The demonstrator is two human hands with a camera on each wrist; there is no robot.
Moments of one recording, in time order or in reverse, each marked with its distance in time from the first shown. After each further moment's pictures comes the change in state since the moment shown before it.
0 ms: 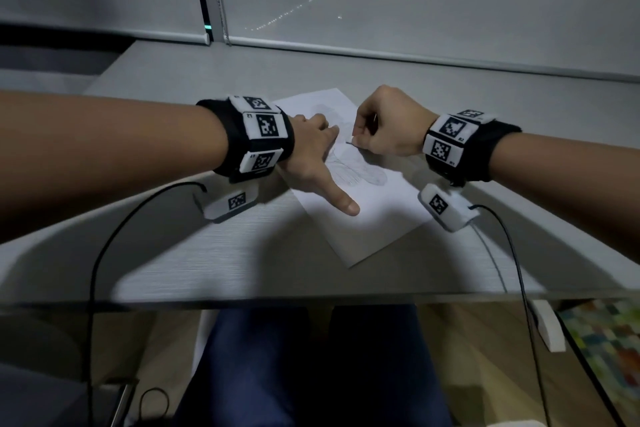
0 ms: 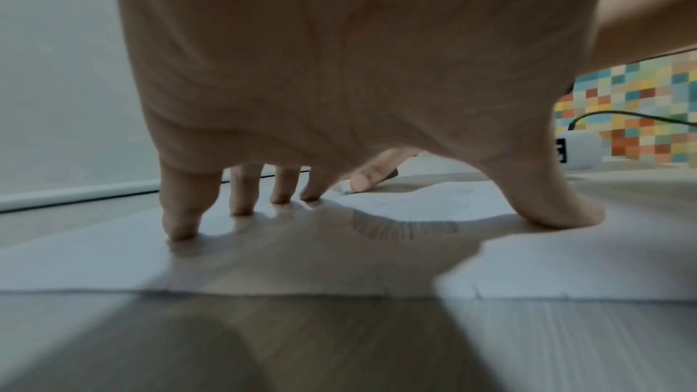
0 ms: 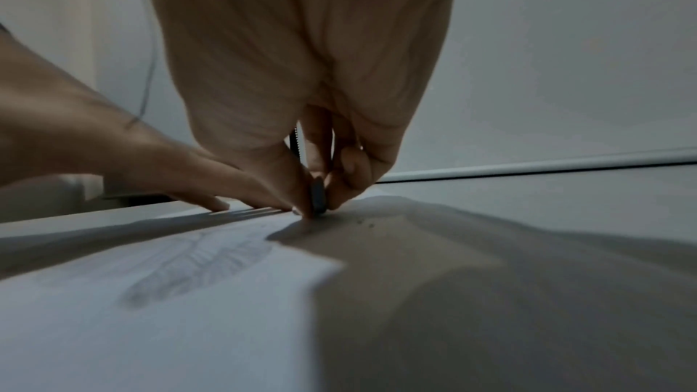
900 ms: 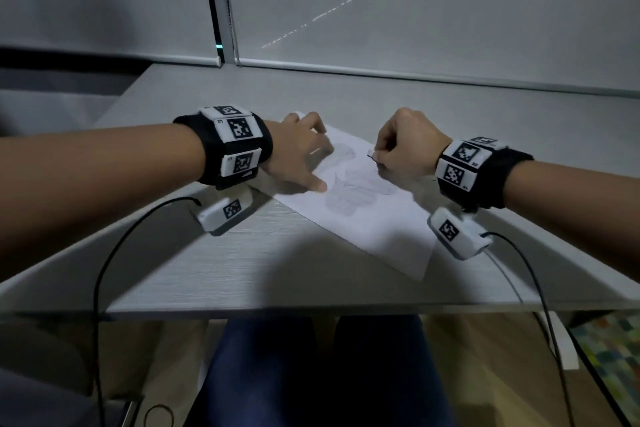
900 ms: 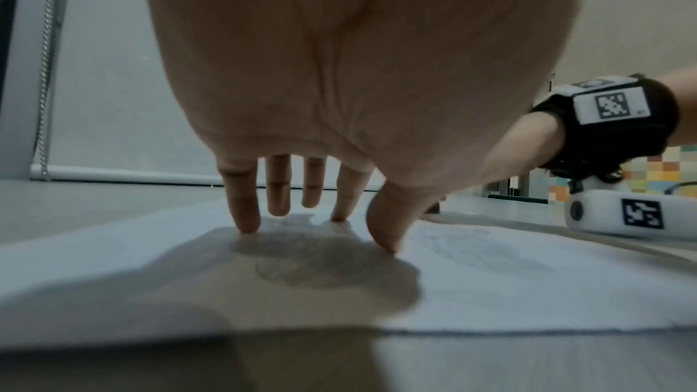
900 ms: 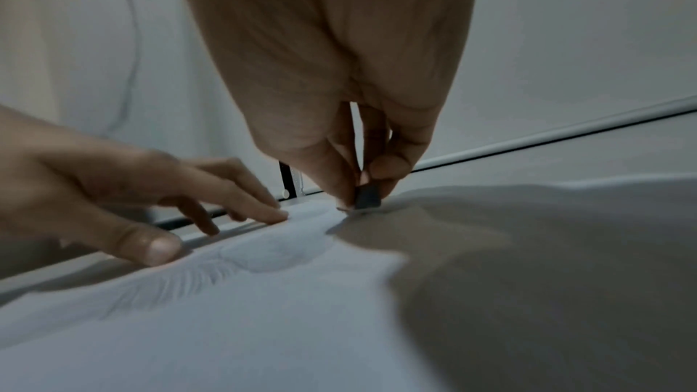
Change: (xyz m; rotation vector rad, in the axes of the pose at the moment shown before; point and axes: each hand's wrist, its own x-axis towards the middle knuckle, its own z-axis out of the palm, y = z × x) left_hand -0.004 -0.034 -0.007 0.026 0.114 0.073; right_hand -0.015 0.011 0.000 0.012 0.060 0.169
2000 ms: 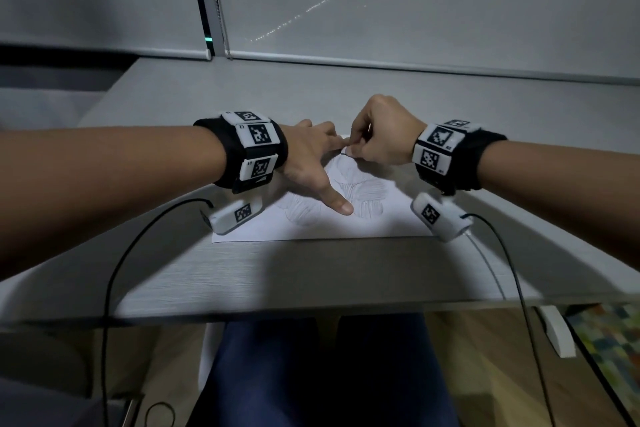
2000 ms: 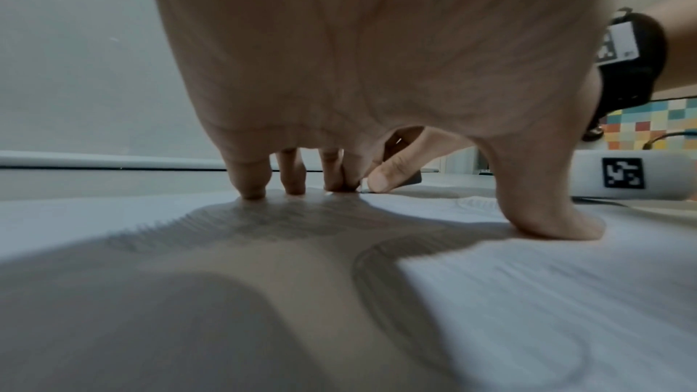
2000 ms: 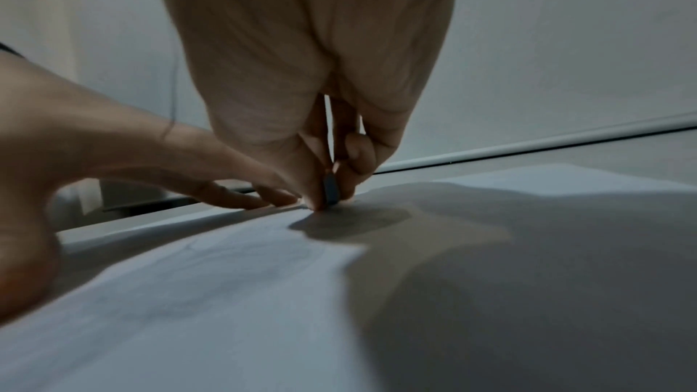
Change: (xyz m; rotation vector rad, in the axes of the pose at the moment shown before) left_hand 0.018 0.020 0.005 -0.107 -0.087 0.057; right_hand 0.011 -0.023 0.004 0.054 -0.007 -0.132
